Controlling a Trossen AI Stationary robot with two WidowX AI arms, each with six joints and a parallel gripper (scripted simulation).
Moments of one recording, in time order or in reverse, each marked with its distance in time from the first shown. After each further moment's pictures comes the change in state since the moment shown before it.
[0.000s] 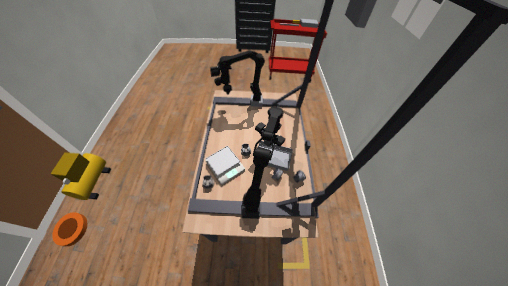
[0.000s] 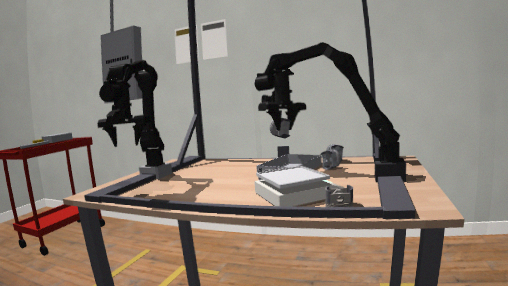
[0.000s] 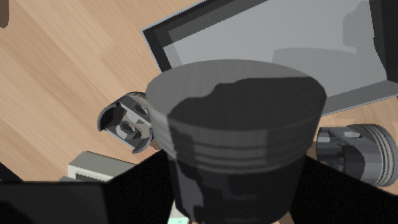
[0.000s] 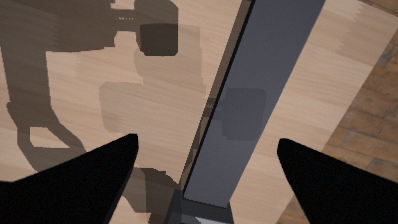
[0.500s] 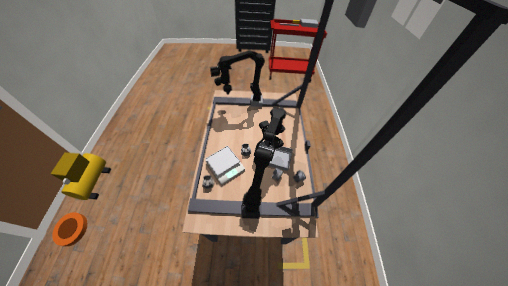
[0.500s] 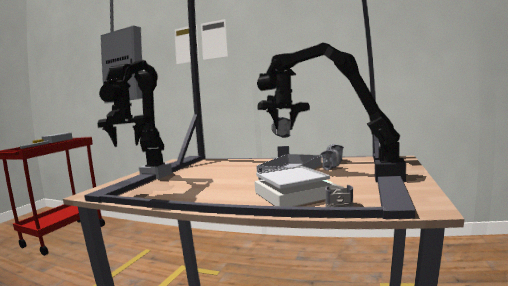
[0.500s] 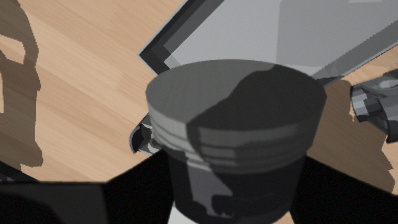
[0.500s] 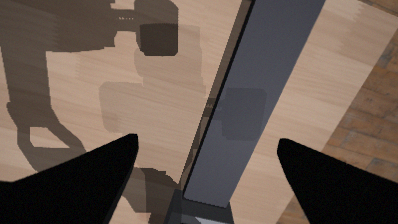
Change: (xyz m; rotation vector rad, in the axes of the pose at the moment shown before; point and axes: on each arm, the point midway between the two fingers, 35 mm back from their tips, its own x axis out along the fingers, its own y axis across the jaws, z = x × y) left arm -0.002 -0.001 0.001 0.342 0.037 0.073; right arm 0.000 0.000 0.000 0.000 0.000 0.000
